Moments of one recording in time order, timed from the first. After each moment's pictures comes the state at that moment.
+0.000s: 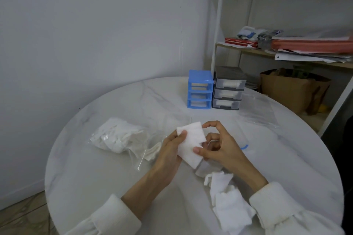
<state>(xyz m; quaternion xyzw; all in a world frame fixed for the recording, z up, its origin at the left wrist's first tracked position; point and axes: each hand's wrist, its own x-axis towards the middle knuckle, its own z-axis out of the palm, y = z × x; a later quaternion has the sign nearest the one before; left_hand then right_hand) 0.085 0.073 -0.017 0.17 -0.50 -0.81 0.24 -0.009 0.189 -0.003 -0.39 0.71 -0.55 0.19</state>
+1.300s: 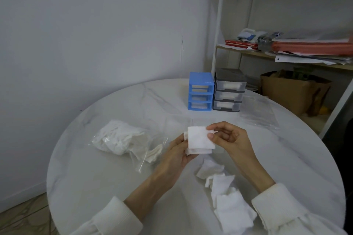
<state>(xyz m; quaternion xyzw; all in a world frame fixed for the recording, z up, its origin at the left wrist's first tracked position) 0.087 0.082 -0.012 0.14 -0.52 -0.82 0.21 -0.016 0.195 0.005 -0.38 0.60 -0.70 0.13</state>
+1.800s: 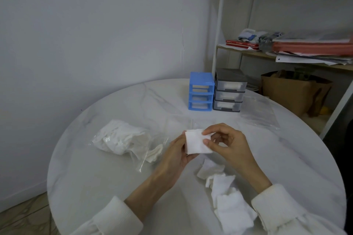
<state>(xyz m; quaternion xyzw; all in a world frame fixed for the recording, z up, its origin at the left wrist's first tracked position) 0.087 0.082 -0.011 0.14 -0.48 -0.84 0.21 -0.018 0.195 -0.004 -0.43 0.67 -0.60 0.05</state>
